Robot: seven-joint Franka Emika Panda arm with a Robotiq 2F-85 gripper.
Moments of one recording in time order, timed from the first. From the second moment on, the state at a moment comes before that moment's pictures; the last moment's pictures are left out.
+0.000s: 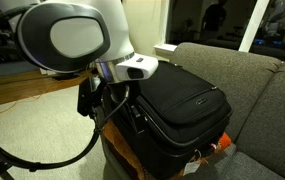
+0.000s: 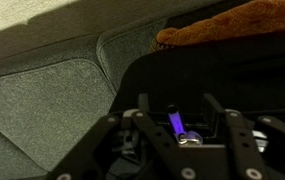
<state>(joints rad) 0.20 0.30 -0.36 -2.52 -0.23 3.05 0.41</state>
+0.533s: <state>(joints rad) 0.20 0.30 -0.37 -2.51 -0.23 3.05 0.41</state>
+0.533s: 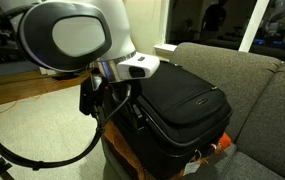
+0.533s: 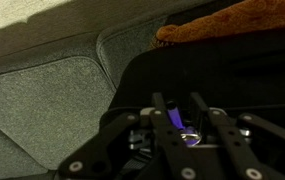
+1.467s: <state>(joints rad) 0.24 0.30 -0.40 -2.50 -0.23 3.05 0.41</state>
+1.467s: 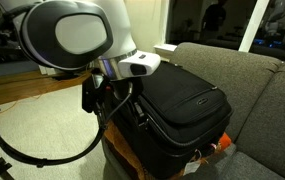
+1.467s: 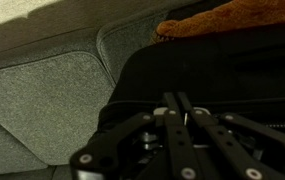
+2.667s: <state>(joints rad) 0.38 0.30 -0.50 -2.50 -0.27 3.03 0.41</state>
